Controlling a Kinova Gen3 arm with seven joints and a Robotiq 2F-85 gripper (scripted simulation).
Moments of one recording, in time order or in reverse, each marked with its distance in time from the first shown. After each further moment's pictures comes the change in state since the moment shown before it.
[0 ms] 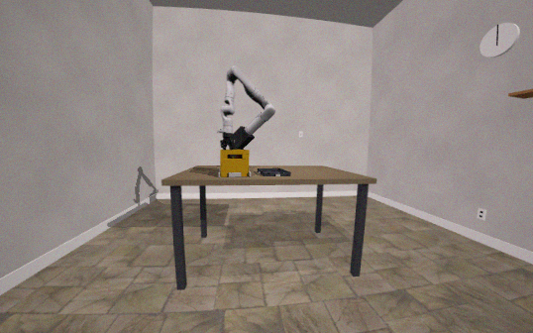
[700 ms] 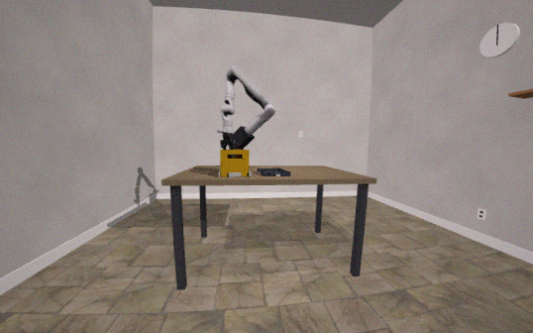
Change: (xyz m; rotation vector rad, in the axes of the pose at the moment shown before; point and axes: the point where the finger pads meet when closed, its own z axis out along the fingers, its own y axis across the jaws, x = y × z) arm 0.000 0.000 0.000 0.000 0.001 0.001
